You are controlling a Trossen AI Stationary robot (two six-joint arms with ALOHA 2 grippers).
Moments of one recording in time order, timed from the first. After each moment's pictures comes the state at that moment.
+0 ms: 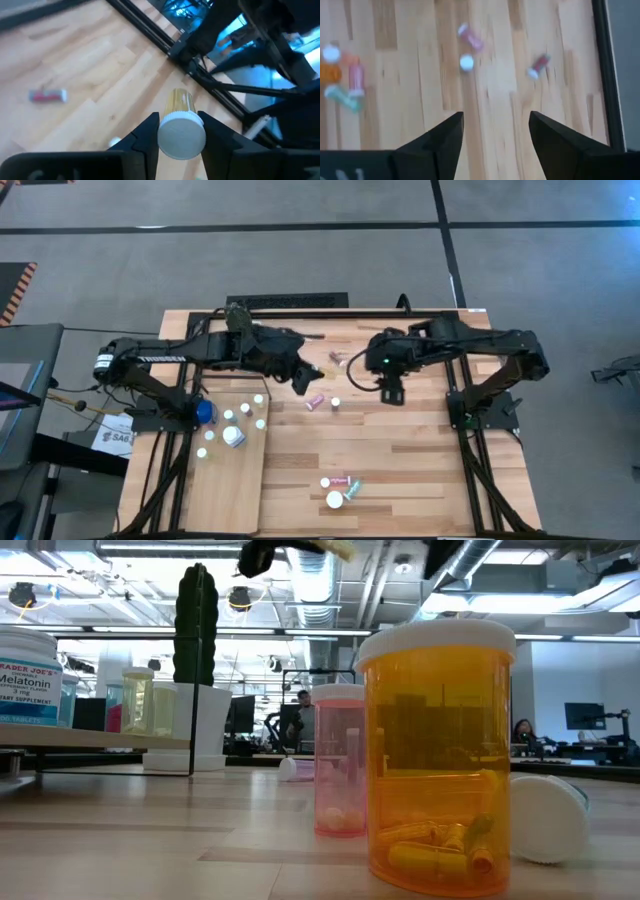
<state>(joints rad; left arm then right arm) 0.06 1.43 1.41 -0.51 -0.03 -0.69 0.03 1.53 1.74 -1.31 0.15 0.08</state>
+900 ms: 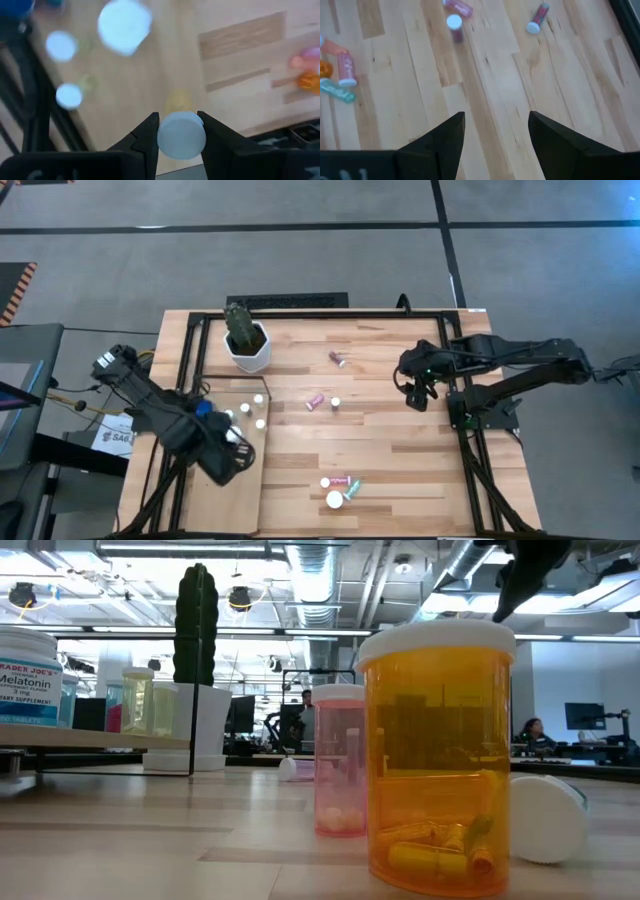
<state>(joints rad) -0.65 1.45 1.41 -1.40 -0.04 -1.98 0.03 1.05 1.12 -1.10 0.16 0.28</state>
